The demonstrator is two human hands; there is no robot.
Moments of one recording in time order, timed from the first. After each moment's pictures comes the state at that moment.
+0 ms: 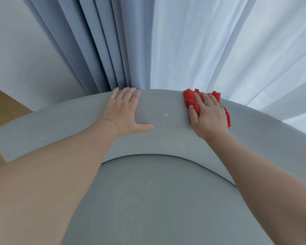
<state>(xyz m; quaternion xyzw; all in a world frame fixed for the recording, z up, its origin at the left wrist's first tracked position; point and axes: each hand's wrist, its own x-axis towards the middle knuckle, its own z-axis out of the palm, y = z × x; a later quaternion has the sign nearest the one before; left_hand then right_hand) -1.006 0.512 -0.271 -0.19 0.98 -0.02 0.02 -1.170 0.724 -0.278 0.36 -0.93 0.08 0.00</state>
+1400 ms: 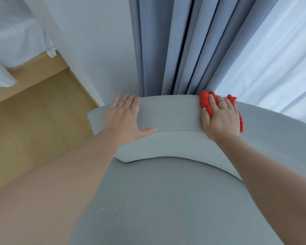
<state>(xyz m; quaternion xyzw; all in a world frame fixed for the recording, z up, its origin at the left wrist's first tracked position) -0.827 0.420 -0.255 -0.34 0.94 -0.06 0.03 -1.064 0.582 -0.285 0.46 -0.89 0.08 0.05</state>
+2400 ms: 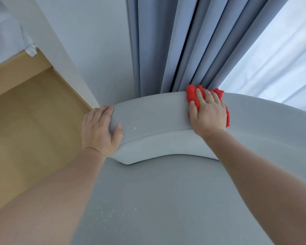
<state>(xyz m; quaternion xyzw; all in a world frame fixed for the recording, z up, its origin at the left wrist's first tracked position) -0.767 0.384 -0.310 -0.36 0.91 0.11 -0.16 -1.025 0.545 -0.288 0.41 -0.91 0.11 0.04</state>
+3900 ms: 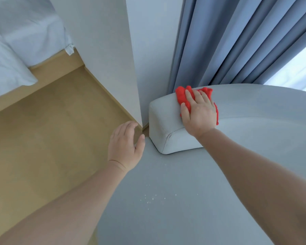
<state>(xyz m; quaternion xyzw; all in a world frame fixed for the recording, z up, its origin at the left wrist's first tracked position) -0.637 0.392 -0.316 -0.39 0.88 0.21 -0.14 -0.863 0.469 -0.287 0.46 -0.87 0.15 -0.02</state>
